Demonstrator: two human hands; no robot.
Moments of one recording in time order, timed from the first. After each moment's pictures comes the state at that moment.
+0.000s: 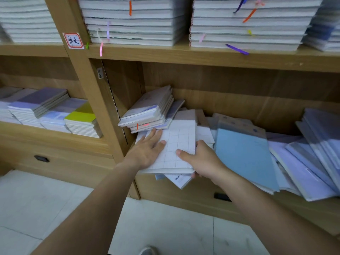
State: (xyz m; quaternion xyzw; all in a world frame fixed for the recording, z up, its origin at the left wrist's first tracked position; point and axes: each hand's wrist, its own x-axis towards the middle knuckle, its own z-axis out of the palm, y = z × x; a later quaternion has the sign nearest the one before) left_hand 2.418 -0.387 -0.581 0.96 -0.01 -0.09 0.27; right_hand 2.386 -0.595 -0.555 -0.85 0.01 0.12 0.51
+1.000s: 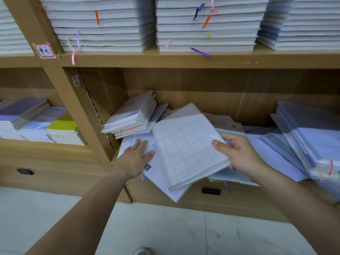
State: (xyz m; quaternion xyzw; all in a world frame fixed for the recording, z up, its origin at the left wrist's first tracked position) left_hand 2.403 -0.401 -0.588 0.98 -0.01 -0.11 0.19; right_hand 2.353 -0.716 -0.531 -0.79 -0.02 0.01 0.62
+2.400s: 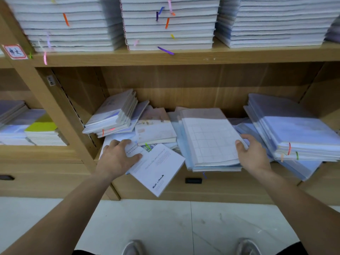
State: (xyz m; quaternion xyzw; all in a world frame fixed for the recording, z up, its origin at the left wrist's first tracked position) left_hand 2.372 -0.421 -0.578 0.98 0.03 0.01 0.20; right_hand 2.333 -0.819 -0.590 -0.89 0.20 -0.15 0.38
